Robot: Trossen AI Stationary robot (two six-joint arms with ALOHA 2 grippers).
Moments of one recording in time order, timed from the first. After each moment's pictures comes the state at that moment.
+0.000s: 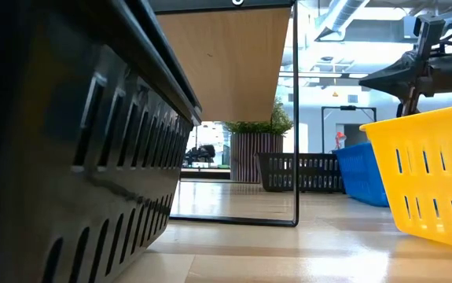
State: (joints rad) left arm -0.93 1.27 0.78 -0.73 0.04 -1.79; right arm -0.22 0.01 0.01 0.03 0.08 0.86
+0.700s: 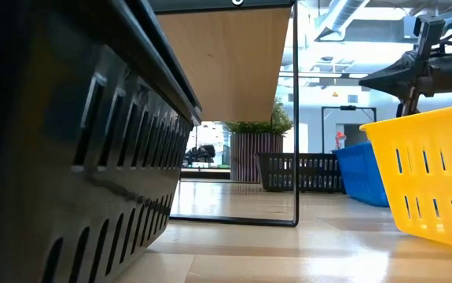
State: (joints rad) left arm -0.84 0.98 1.23 -0.71 -0.87 -1.33; right arm -0.22 0.01 0.01 0.03 0.08 0.86
